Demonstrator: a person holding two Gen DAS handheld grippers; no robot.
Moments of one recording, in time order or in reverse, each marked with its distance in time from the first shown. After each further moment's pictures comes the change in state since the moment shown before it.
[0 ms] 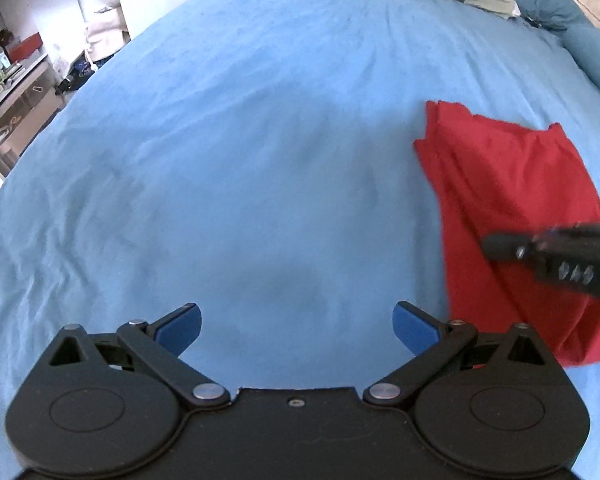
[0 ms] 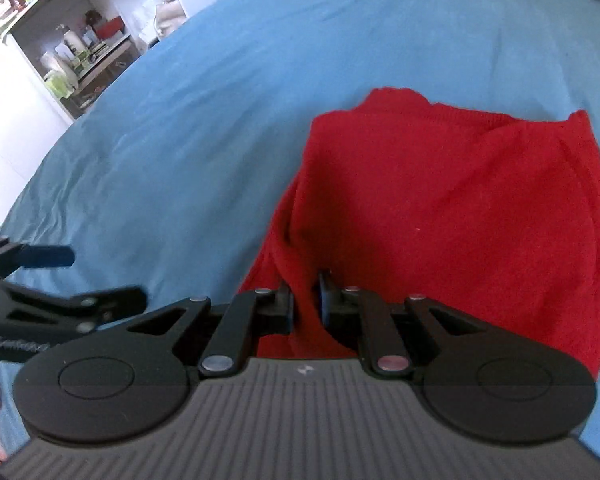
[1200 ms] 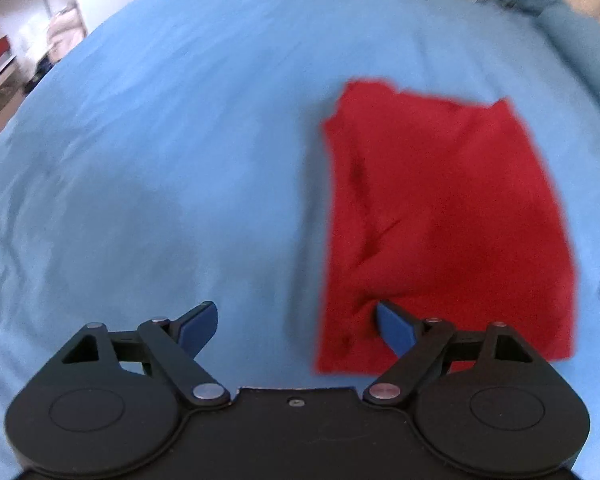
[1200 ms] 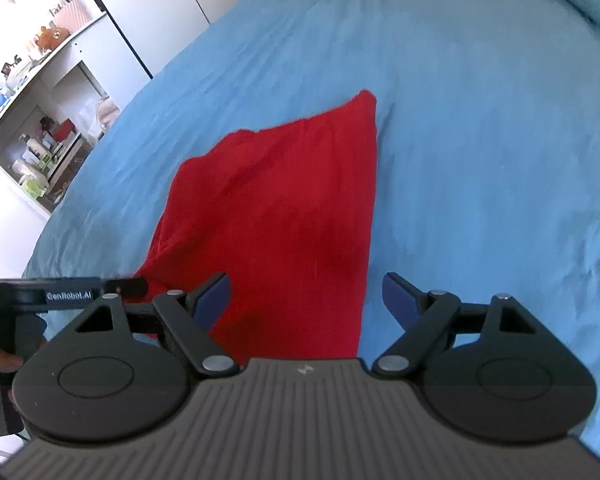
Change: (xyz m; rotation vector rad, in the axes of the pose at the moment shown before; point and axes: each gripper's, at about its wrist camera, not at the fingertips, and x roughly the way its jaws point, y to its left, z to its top) left arm 0.014 -0.071 0.007 0.018 0.067 -0.035; right arm -0.139 -0.121 -0.077 0.290 -0.124 -0.048
